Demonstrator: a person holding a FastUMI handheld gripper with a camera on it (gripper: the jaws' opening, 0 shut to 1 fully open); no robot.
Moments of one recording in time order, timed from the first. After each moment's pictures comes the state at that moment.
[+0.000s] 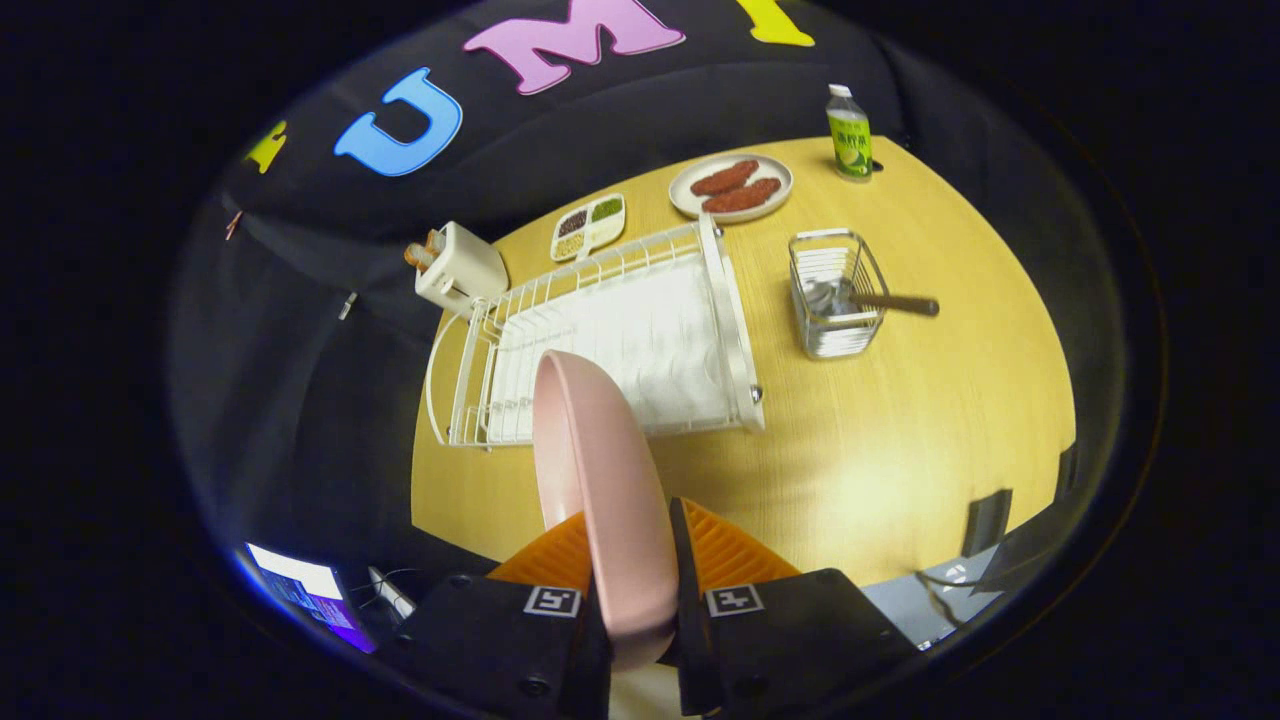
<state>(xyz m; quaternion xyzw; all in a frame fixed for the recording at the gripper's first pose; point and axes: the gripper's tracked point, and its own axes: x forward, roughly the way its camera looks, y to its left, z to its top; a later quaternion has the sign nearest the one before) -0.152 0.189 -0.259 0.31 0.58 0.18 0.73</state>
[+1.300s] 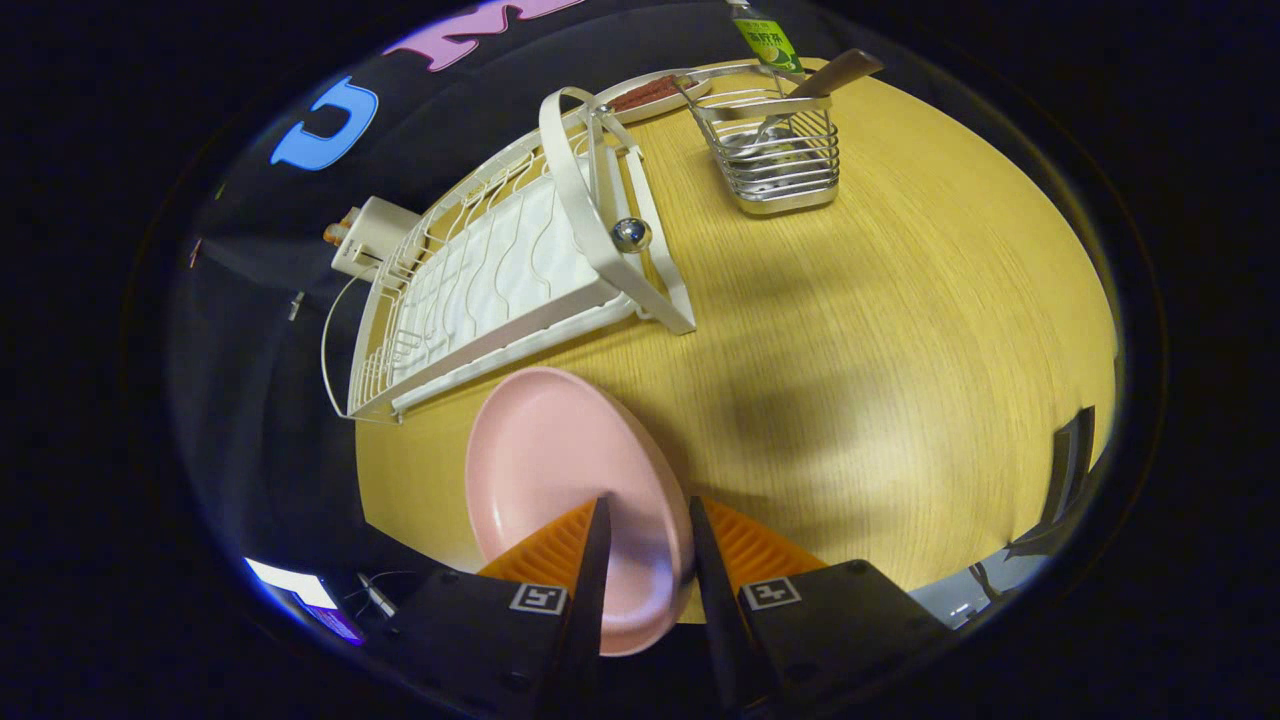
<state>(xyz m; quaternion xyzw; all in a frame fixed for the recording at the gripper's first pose) -0.194 0.205 -0.399 0.32 0.61 0.14 0.71</state>
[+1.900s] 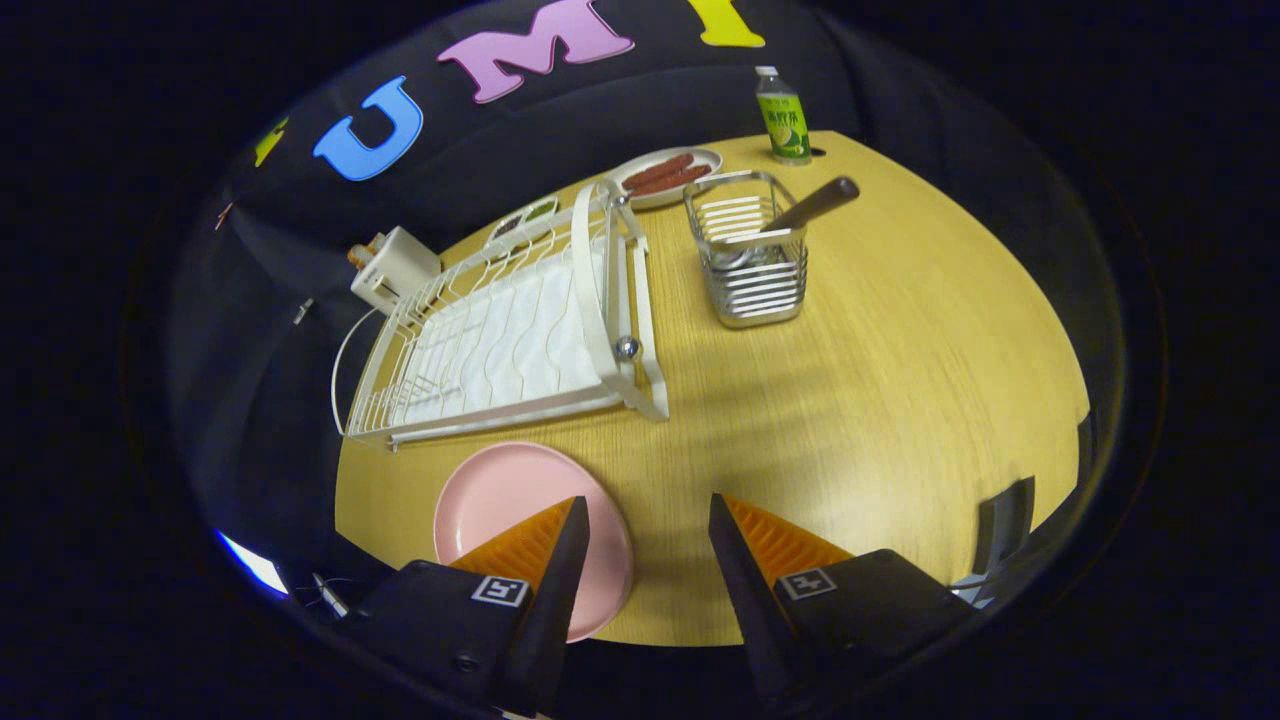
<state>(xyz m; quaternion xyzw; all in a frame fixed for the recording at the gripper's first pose) -0.145 0.147 -0.356 0.28 0.49 0.11 0.82</state>
